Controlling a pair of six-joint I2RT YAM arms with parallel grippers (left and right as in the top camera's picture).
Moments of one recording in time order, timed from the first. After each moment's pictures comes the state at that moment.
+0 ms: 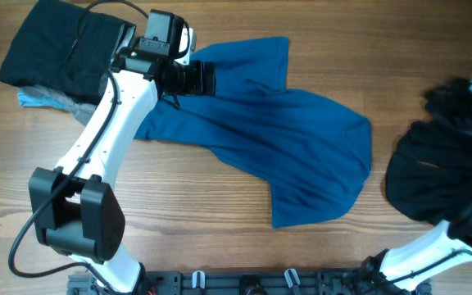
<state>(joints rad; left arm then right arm) -0.26 1.82 1.56 -0.83 0.15 -0.24 -0.58 1.91 1.55 -1.00 -0.58 0.07</state>
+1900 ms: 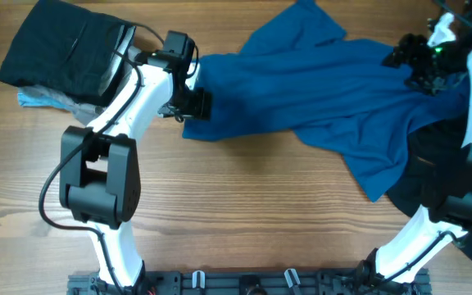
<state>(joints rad) -0.26 2.04 1.55 -0.96 0.08 -0.13 -0.29 2.00 1.95 -1.30 -0.38 0.20</state>
